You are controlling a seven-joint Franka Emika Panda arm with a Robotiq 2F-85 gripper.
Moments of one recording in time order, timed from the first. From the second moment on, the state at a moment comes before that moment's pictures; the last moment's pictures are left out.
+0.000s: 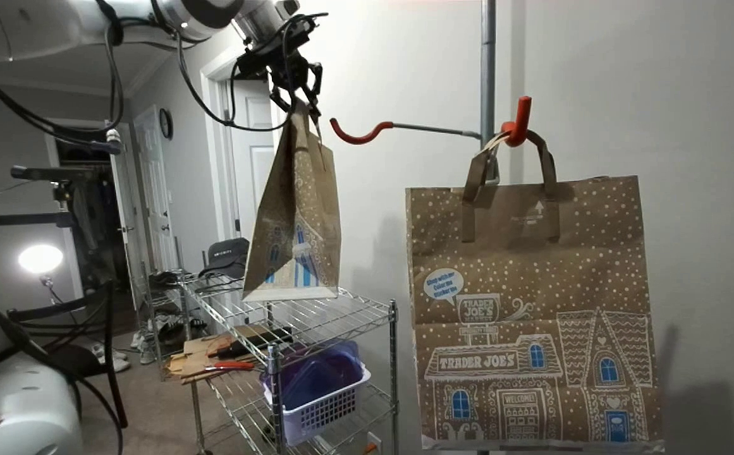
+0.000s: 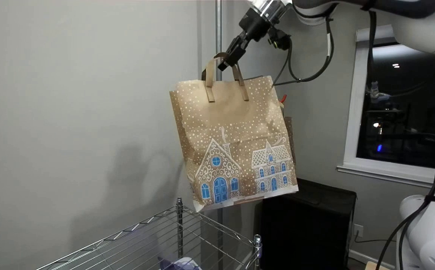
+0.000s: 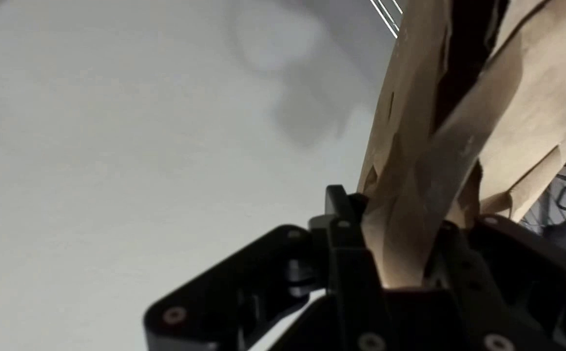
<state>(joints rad) 0.19 -0.39 0.12 -1.60 0.03 1.98 -0.62</state>
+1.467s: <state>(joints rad) 0.47 0.22 0.36 -0.99 -0.57 1.48 0.06</state>
